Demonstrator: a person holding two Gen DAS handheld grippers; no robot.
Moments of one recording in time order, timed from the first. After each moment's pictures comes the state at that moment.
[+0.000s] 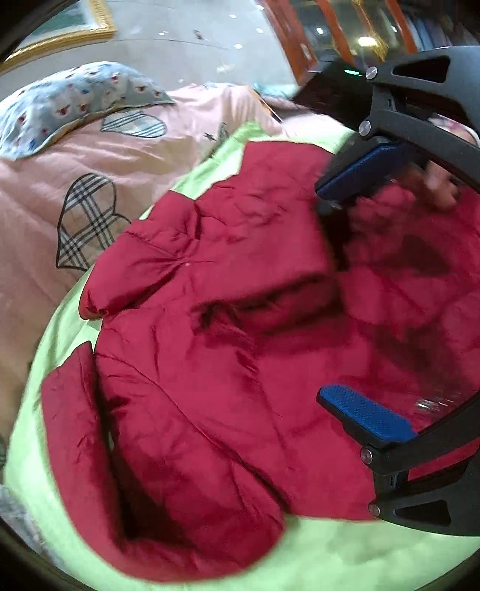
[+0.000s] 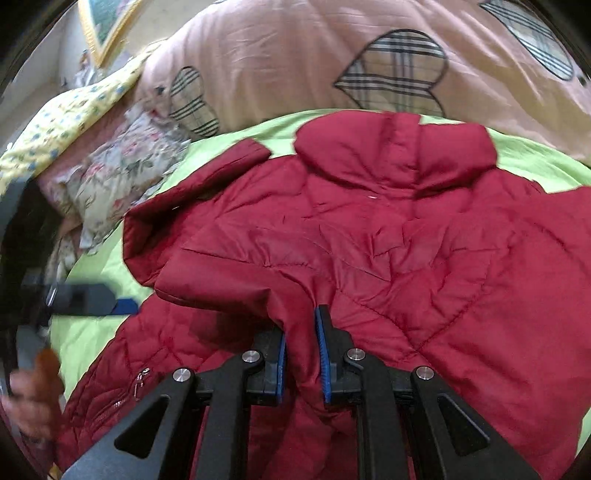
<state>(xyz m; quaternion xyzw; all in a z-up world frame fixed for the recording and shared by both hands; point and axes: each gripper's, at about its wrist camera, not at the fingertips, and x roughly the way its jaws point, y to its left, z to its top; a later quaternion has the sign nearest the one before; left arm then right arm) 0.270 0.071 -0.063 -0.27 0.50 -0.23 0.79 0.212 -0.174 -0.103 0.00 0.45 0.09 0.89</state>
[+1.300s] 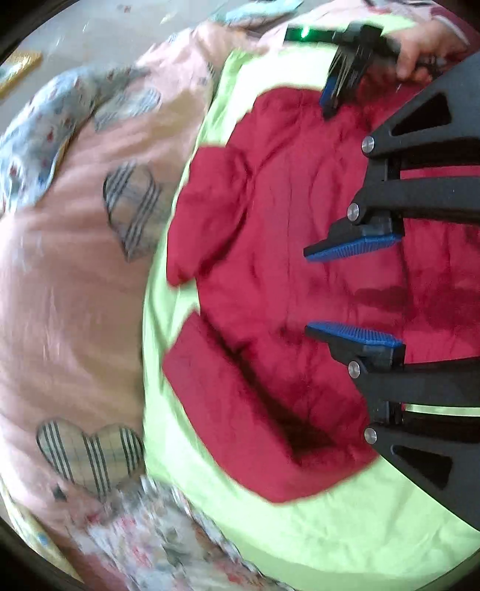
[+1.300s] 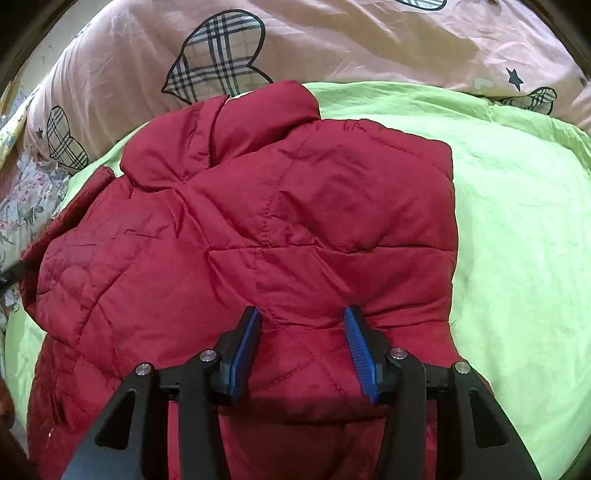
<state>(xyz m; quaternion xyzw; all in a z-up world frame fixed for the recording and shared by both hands) 0.289 0.035 -0.064 -0.06 0.41 -0.13 0.90 0.218 -0.303 -0.110 0.03 0.47 -0.11 0.87</state>
